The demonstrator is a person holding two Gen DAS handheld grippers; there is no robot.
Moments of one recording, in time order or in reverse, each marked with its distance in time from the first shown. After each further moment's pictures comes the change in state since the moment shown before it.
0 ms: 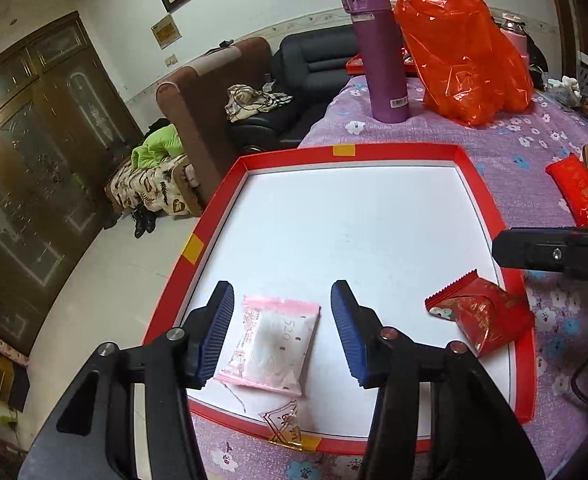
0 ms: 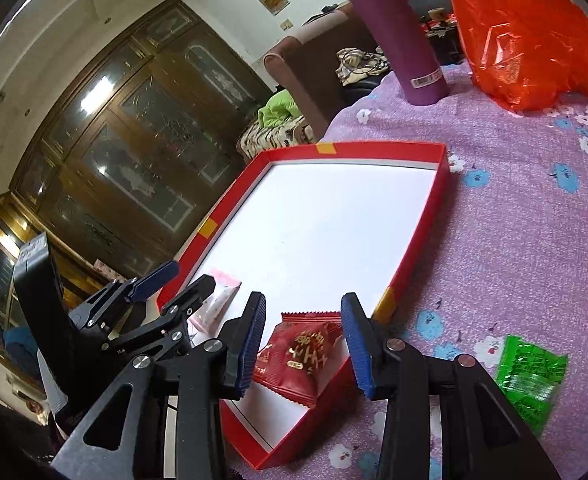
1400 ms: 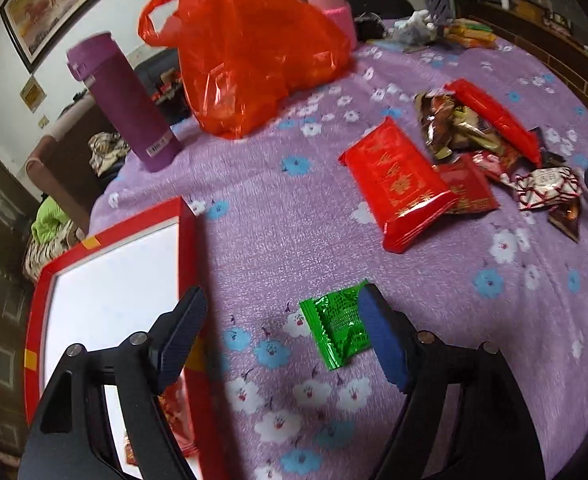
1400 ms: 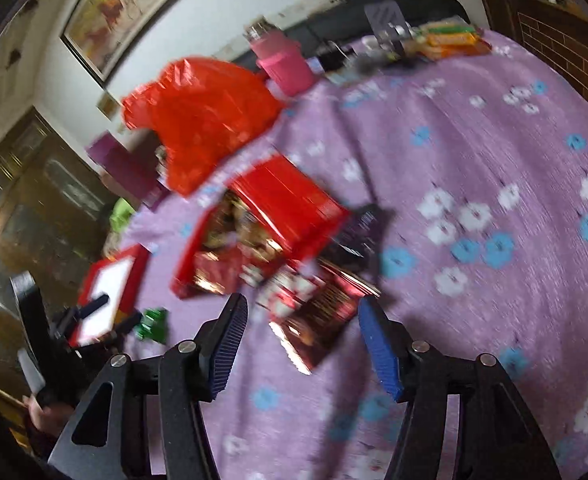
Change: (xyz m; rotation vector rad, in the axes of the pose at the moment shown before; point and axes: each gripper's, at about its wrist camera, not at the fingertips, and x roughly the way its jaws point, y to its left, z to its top) left arm -0.018 -0.196 0.043 0.326 0.002 -0.315; right arm -0.270 -0.173 -0.096 0.369 -0.257 -0.492
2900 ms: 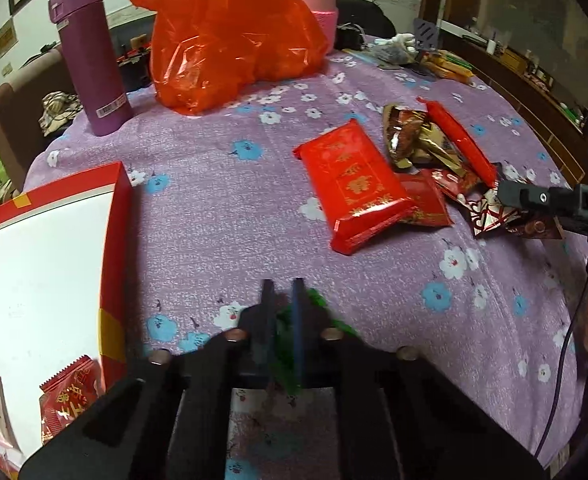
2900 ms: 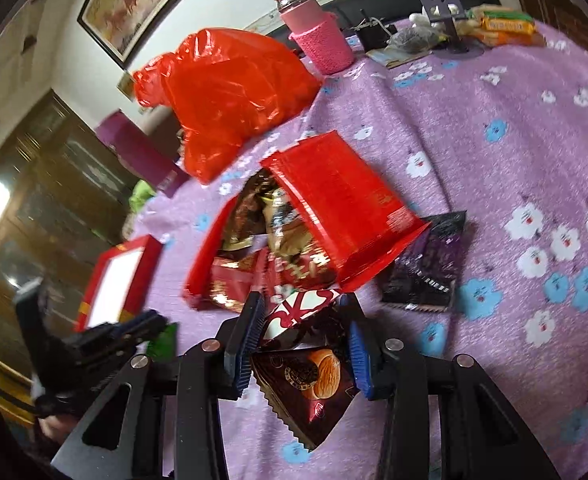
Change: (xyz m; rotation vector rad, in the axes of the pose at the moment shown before) left arm 0.011 0.003 -0.010 -0.136 0.010 -0.279; right arm 0.047 0.020 0.015 -0.032 0.054 0.129
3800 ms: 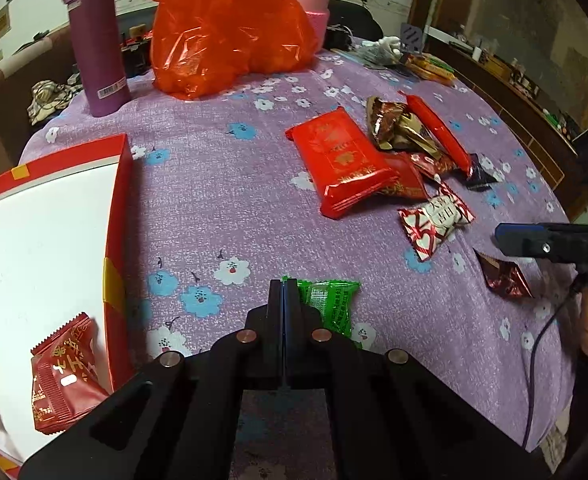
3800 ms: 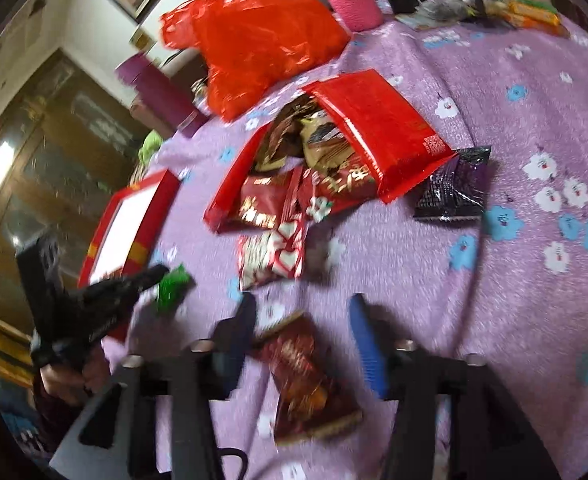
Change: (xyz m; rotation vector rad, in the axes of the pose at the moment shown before) left arm -0.015 0.010 -0.023 -0.011 0.002 -0.080; right arm -0.008 0.028 -0.031 -0.120 0.159 -0.018
